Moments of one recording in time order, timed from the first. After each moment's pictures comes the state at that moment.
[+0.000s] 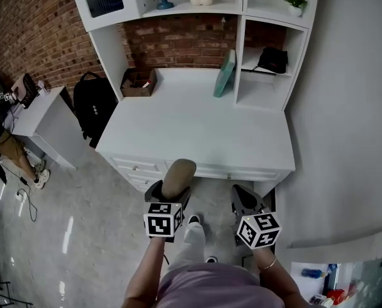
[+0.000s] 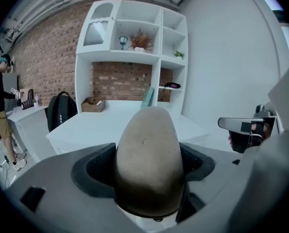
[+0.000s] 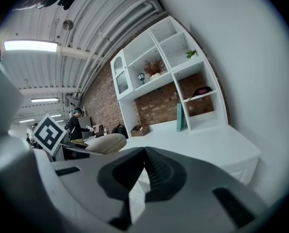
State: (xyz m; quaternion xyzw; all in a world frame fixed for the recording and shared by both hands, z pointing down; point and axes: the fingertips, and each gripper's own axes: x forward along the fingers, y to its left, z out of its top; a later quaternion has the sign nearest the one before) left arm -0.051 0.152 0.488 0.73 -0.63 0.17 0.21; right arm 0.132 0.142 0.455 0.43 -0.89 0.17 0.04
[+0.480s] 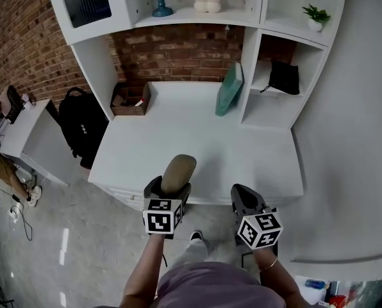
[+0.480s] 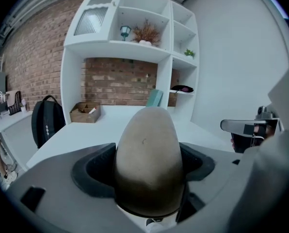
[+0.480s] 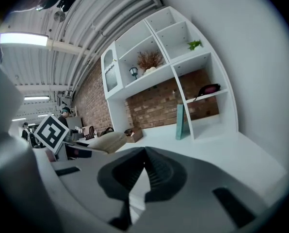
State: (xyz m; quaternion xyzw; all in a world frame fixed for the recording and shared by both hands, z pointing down) left arm -0.113 -0.006 0.478 0.75 -0.61 0.17 0.20; right arm 0.071 0.003 0.444 0.46 -0.87 0.17 0.04
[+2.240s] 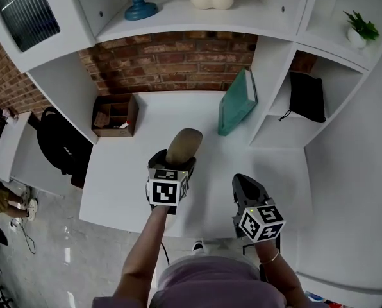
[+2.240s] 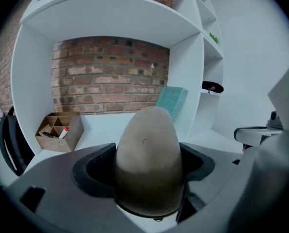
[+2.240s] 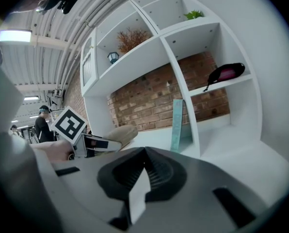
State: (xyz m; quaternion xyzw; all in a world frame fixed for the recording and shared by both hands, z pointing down) left arm -0.134 -0.273 0.492 0.77 -0.57 0.20 0.20; right arm 0.038 -0.207 0.462 0.48 -0.85 0.19 0.05
